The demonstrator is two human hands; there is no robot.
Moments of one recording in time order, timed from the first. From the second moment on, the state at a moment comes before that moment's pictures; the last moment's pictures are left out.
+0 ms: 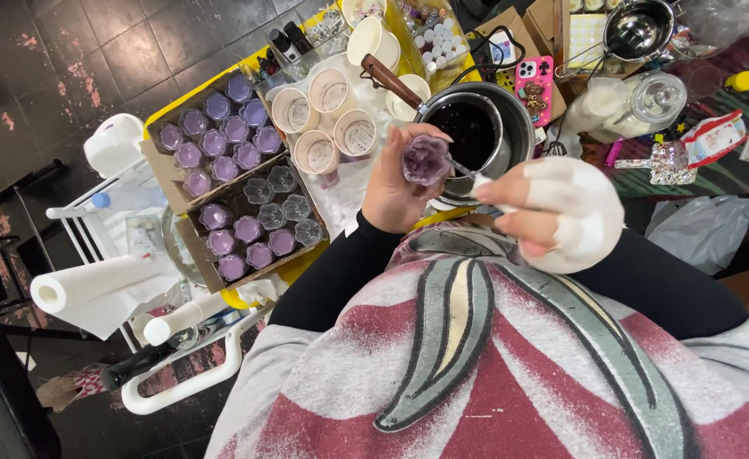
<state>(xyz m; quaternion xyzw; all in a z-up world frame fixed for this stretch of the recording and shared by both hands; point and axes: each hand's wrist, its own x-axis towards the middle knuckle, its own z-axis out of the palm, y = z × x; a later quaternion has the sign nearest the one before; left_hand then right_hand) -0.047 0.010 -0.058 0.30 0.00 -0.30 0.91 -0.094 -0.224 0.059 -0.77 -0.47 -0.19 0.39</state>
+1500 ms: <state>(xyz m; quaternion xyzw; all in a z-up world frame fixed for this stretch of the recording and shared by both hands) -0.038 0.022 -0.057 0.32 0.10 -0.35 0.87 -0.058 -0.192 0.092 -0.78 -0.26 -0.13 0.56</state>
